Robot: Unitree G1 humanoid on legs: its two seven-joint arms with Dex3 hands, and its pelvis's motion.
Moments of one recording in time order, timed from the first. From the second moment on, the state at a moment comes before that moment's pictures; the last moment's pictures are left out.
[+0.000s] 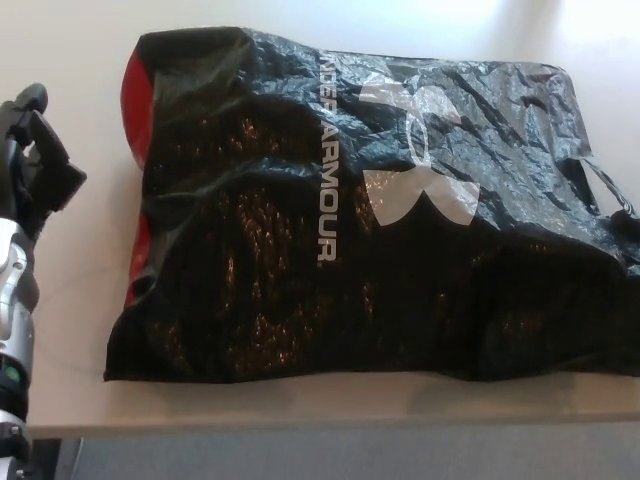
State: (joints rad) left_arm -0.66 0.38 0.22 0.86 -0.13 -0.07 -0.06; right_arm -0.87 -0.48 -0.11 1.17 -0.25 -0.07 -0.10
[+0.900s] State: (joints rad) left_arm -0.64 0.13 0.24 1.09 -0.14 -0.33 -0.07; right_arm -0.73 -0.26 -0.14 1.18 -0.16 -0.23 -0.19
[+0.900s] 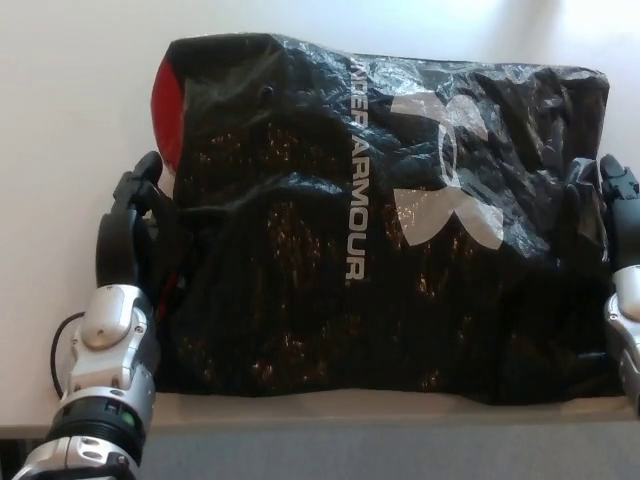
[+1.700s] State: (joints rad) left_arm -0.68 0.00 0.18 1.06 -0.13 -0.37 -0.04; right_arm -0.70 0.07 -0.13 0.98 0.01 -0.41 0.11
